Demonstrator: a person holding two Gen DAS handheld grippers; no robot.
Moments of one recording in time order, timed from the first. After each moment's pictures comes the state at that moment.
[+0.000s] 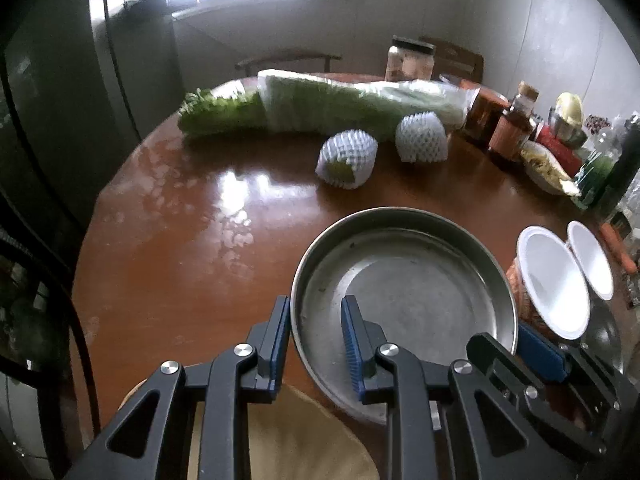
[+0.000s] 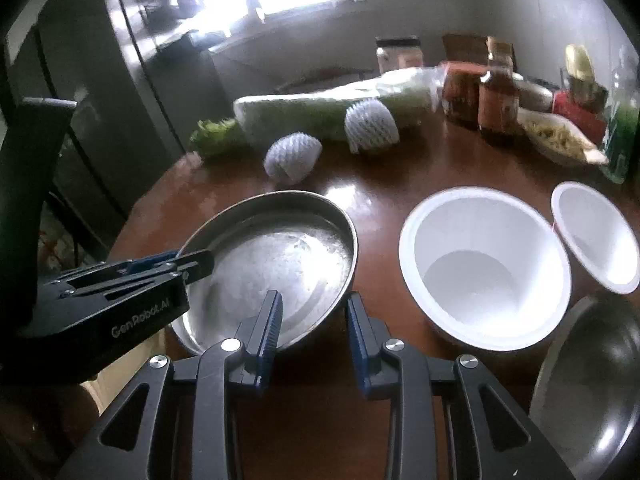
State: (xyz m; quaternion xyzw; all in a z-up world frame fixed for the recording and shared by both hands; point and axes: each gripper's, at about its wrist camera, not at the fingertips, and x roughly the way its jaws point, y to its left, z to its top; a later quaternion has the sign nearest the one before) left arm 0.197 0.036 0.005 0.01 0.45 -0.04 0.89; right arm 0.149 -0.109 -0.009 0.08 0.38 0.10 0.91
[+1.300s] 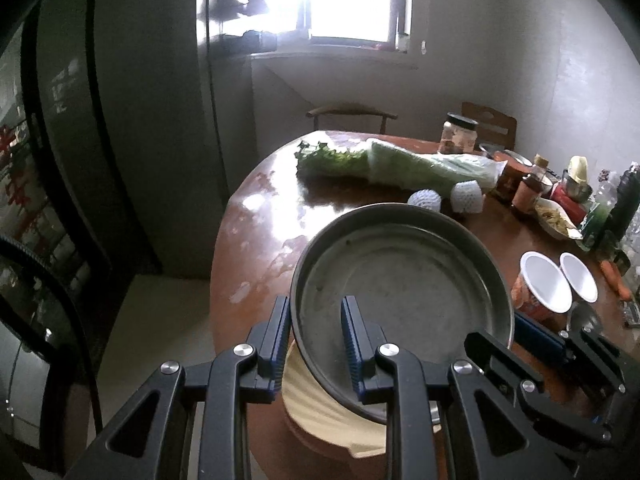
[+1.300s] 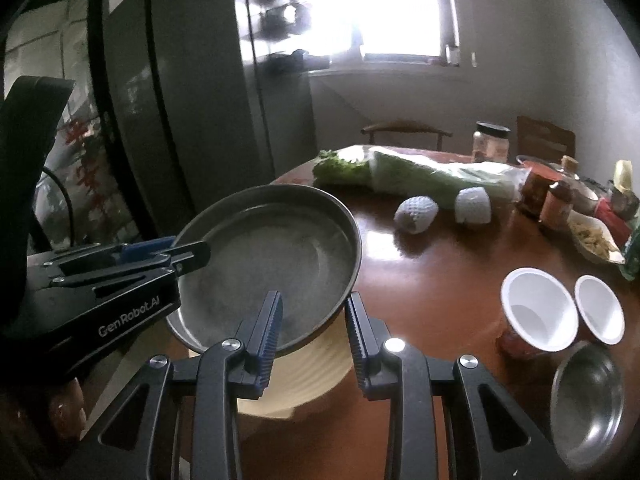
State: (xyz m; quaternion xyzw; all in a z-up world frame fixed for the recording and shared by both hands) left arm 0.085 0.135 0.067 -0.03 0.37 0.04 0.93; right arm 0.066 -0.009 0.057 -0.01 0.31 0.21 0.93
